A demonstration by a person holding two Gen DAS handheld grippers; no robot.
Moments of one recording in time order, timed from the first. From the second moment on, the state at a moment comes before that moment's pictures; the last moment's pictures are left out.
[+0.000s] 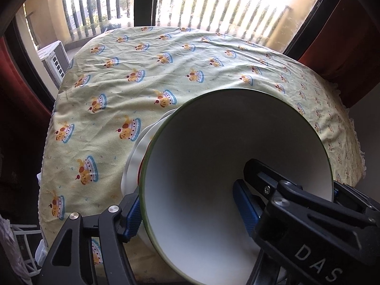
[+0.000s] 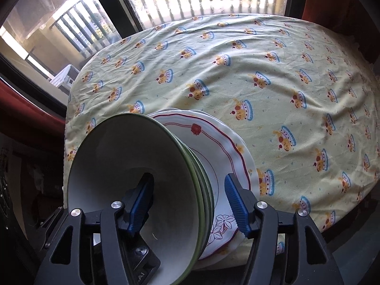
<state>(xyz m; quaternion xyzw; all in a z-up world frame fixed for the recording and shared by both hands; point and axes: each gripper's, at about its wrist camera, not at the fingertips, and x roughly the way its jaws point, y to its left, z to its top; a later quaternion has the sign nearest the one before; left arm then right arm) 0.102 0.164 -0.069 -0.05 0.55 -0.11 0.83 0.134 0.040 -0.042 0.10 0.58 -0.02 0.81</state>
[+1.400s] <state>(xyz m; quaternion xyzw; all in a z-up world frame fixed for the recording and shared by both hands) -0.054 0.079 -0.023 -0.04 0.36 -0.02 0.93 -0.029 -0.105 0.000 0.04 0.38 -0.02 0.92</state>
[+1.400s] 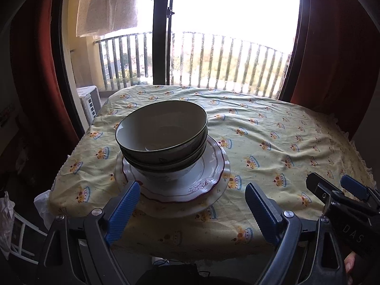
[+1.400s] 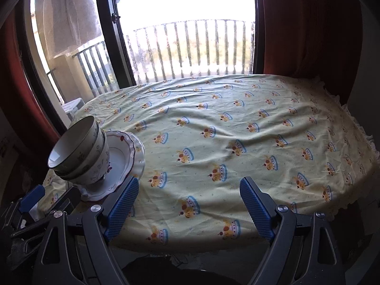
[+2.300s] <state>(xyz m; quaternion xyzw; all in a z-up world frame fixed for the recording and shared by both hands) -0.076 0.067 -0.021 -0.03 0.35 -0.01 0.93 -0.058 -0.118 -0.004 0.03 0.39 -0.02 0.92</state>
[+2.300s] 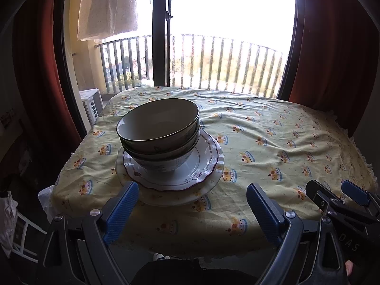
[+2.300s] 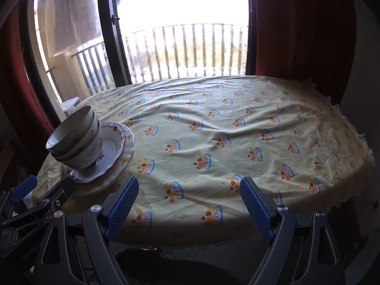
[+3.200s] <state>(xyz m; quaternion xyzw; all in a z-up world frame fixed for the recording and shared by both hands) -0.070 0.064 -0.017 -0.02 0.35 -0.02 0.94 -0.055 -0.119 -0.001 0.04 0.38 -0.04 0.92</state>
